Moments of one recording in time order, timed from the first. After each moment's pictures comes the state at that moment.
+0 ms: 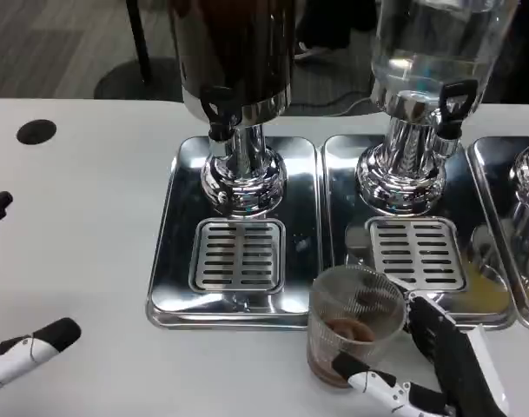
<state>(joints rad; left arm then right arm) 0.50 0.57 0.37 -0.09 0.48 -0.54 0.09 0.24 -0.09 0.09 0.48 -0.21 -0.84 -0.08</state>
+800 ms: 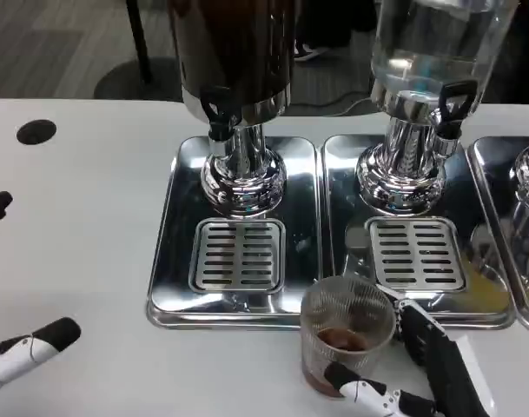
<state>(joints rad) 0.50 0.57 0.37 -0.09 0.48 -0.54 0.09 0.20 -0.08 0.09 0.59 -0.28 -0.89 -0.14</state>
